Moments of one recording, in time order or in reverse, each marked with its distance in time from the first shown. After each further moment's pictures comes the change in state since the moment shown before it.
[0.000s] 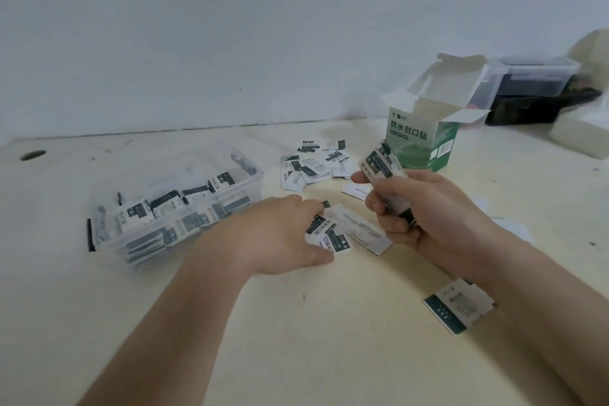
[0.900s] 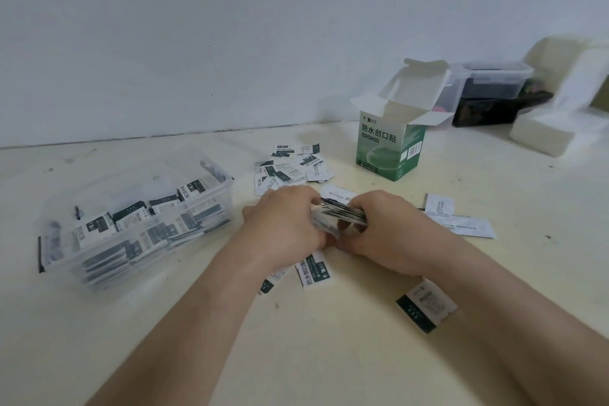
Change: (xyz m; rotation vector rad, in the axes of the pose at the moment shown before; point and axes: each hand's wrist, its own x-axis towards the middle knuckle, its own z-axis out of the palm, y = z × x) left_hand 0.042 0.023 0.020 -0.335 0.309 -0.075; right_hand -0.004 0.001 0.005 -1.216 0.071 -0.140
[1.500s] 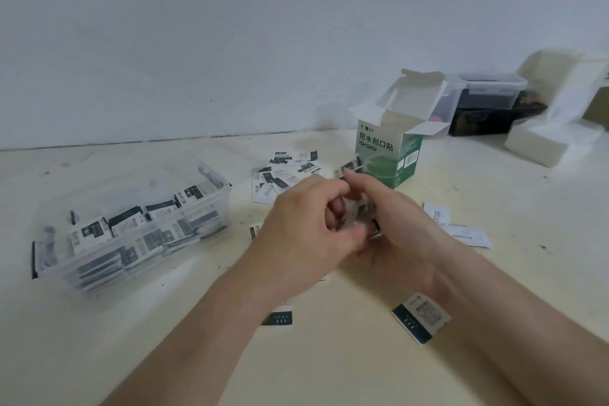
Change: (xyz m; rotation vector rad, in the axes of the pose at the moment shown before) left_hand -0.024 0.023 -0.001 -0.392 0.253 0.390; right_hand 0.001 -0.011 -0.005 1.479 -0.082 0.300
